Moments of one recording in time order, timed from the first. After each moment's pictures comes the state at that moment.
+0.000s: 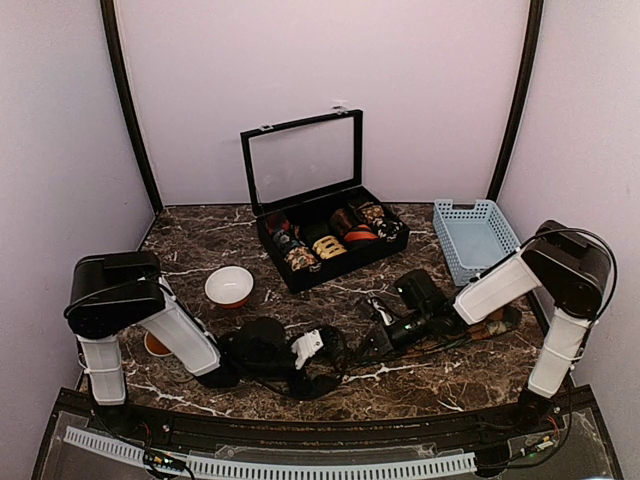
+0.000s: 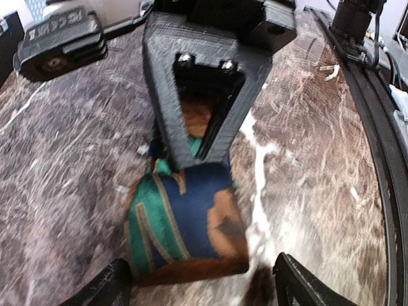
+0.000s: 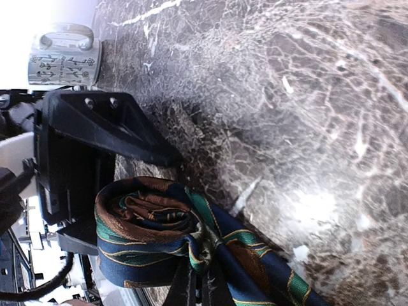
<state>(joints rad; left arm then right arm) -1.11 1.92 0.60 0.80 0.18 0.05 0.77 1.80 0.68 0.21 -0.76 0.56</state>
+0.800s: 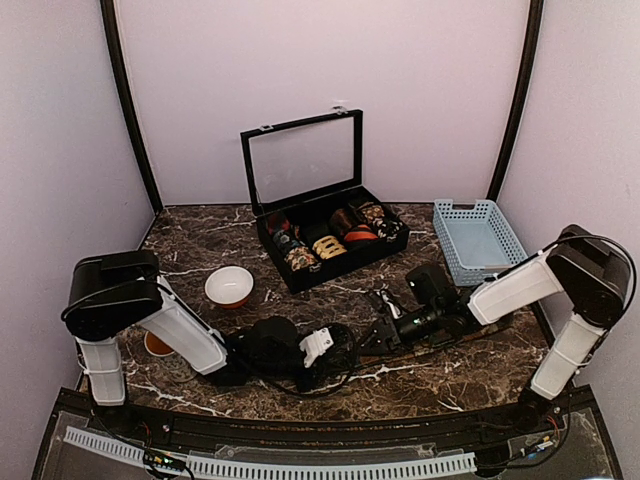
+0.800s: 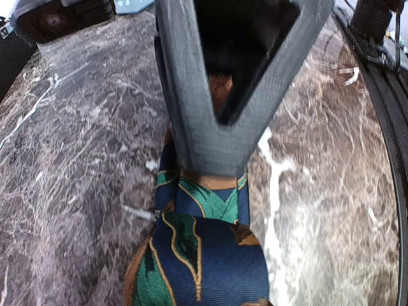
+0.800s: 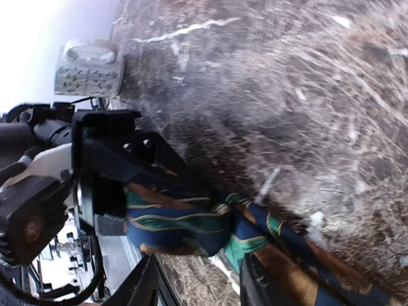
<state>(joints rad) -1.15 1.96 0.68 0.77 0.07 0.05 0.75 1.69 0.61 0.26 -0.79 0.64</state>
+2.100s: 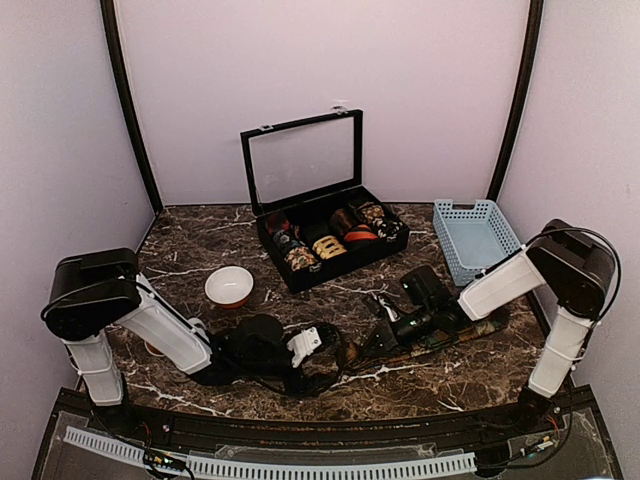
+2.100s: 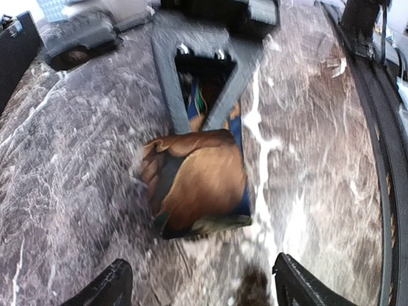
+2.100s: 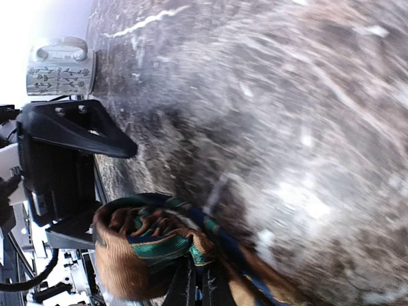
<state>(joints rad) -1.14 1.83 0.60 0.68 0.09 0.07 0.73 1.77 0.67 0.17 -0.77 0.56</state>
